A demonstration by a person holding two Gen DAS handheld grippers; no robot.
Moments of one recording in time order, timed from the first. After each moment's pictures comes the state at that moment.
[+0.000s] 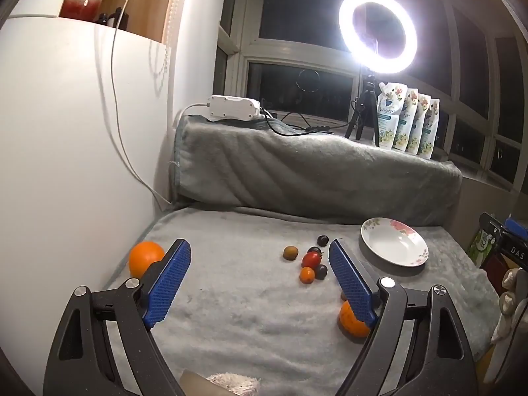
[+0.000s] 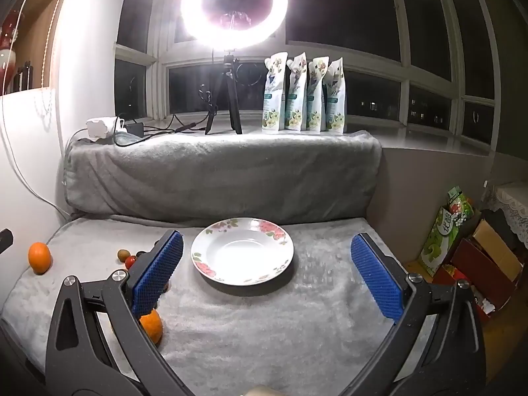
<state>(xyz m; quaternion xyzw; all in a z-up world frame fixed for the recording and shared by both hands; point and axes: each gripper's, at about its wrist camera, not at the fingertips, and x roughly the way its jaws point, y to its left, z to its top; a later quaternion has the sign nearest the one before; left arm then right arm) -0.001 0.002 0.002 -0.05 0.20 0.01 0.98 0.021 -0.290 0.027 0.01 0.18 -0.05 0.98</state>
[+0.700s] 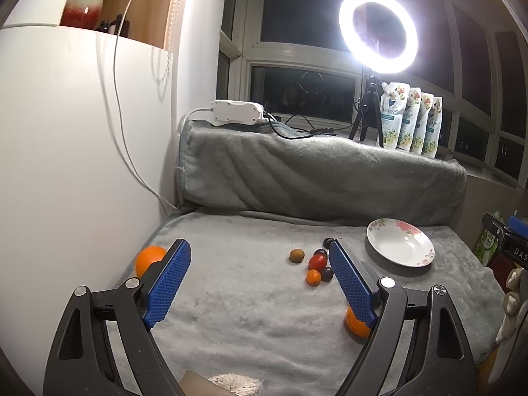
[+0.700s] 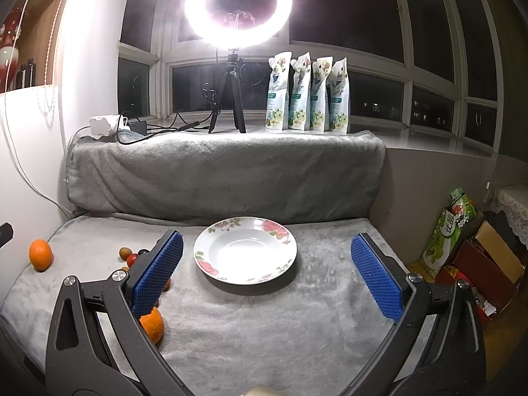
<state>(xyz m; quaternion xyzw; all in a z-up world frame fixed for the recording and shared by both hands) 0.000 0.002 0.001 -0.04 0.20 0.02 0.98 0.023 -0.289 0.024 0.00 0.19 -0.05 0.98</state>
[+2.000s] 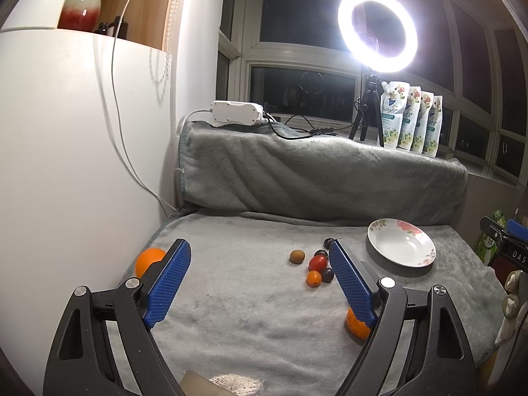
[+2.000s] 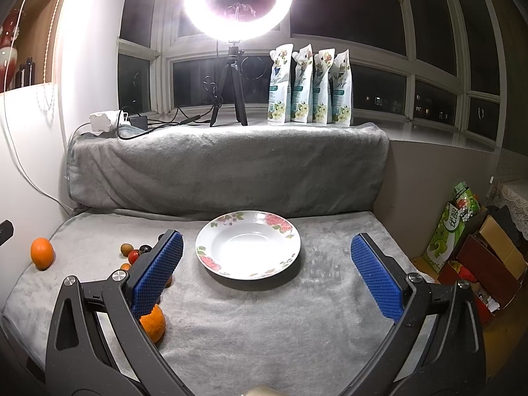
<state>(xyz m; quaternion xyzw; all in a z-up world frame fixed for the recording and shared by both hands) 0.003 0.000 0.003 -0.04 0.20 0.02 0.98 0.025 -0.287 0.018 0.01 0.19 -0.04 0.98</state>
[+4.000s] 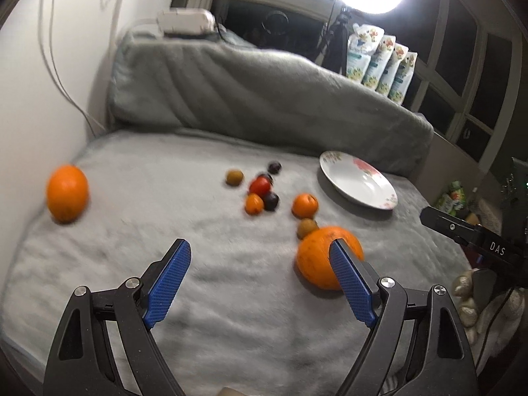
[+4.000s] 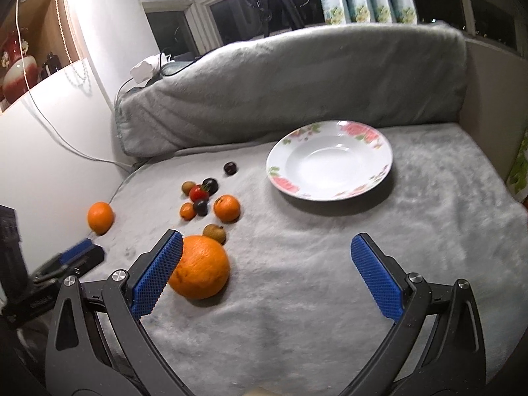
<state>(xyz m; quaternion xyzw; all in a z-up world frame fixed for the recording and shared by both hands) 0.033 -0.024 -0.068 -0.10 0.34 -0.11 0.93 0.064 -0.274 -0.046 0.11 0.35 0.13 0.92</state>
